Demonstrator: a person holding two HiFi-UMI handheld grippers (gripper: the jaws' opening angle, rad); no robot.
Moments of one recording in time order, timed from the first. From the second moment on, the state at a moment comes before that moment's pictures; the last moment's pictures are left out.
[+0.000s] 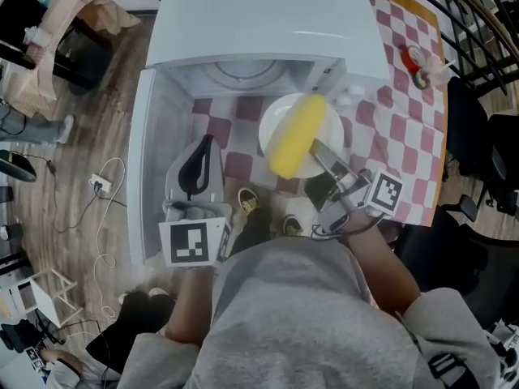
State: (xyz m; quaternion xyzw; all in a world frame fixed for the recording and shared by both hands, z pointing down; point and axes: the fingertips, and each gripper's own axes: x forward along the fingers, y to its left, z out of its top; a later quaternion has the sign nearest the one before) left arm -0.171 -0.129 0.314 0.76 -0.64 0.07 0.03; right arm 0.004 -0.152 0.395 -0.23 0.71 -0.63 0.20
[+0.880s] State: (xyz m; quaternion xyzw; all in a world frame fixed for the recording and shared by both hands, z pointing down) left arm -0.213 -0.153 0.332 0.80 -0.59 0.06 0.06; right arm -0.044 -0.173 0.396 -0.27 0.71 -0.61 0.22
